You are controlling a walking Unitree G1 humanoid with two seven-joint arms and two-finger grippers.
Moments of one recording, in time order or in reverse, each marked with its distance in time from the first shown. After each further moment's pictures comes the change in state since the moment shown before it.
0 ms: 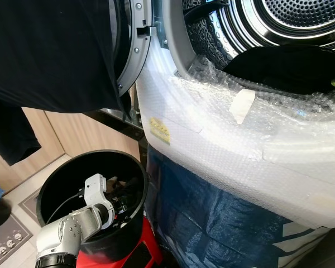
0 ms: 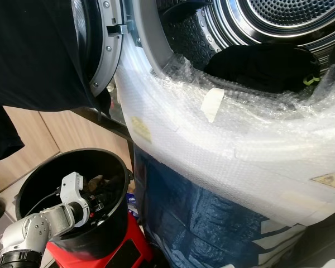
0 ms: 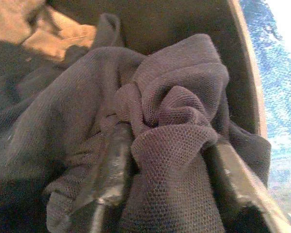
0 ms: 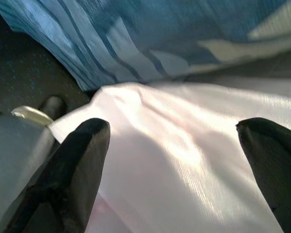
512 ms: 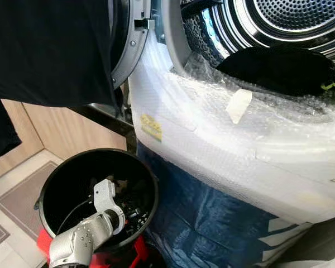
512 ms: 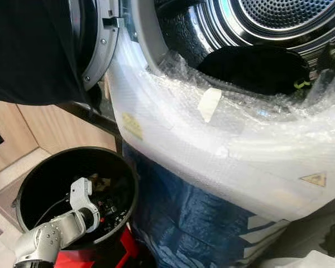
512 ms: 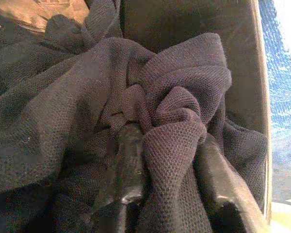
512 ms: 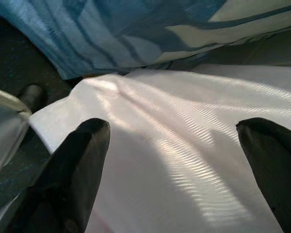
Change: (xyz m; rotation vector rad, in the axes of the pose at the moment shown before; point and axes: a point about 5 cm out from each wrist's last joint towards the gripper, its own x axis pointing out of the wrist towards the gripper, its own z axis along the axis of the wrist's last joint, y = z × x) left arm 0.004 -0.014 -0.021 -0.053 -0.014 -0.024; right arm 0.004 -0.009 0.012 -0.049 -0.050 0.015
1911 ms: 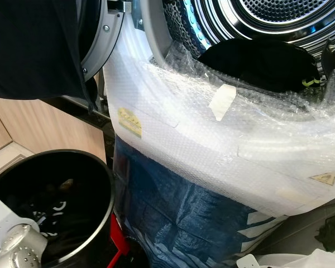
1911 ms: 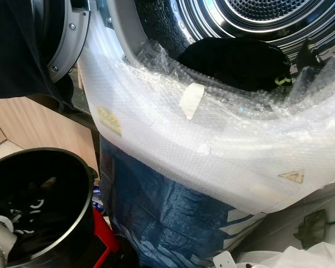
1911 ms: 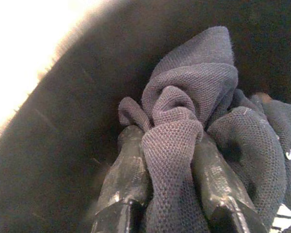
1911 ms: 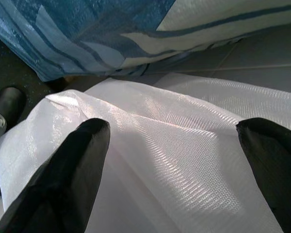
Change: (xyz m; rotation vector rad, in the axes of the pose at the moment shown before) left arm -0.117 0.111 0.065 -0.102 -0.571 1.044; right arm 0.004 -0.003 0.030 -0.015 -0.071 0.021
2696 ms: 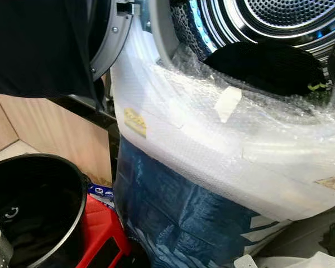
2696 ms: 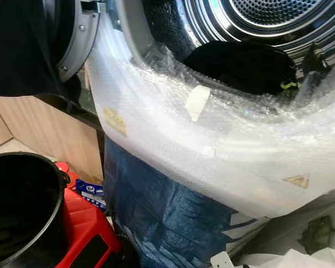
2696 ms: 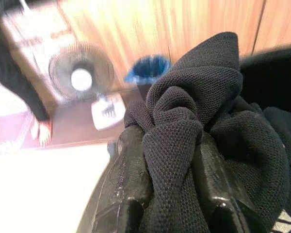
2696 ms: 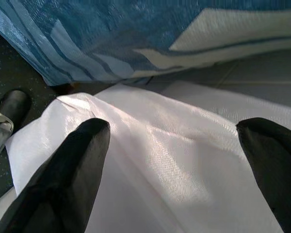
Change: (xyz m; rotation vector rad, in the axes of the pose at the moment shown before) left arm 0.003 0.025 0.045 0.241 -0.318 0.136; right arm -0.001 0.005 -0.001 0.002 0.006 0.013
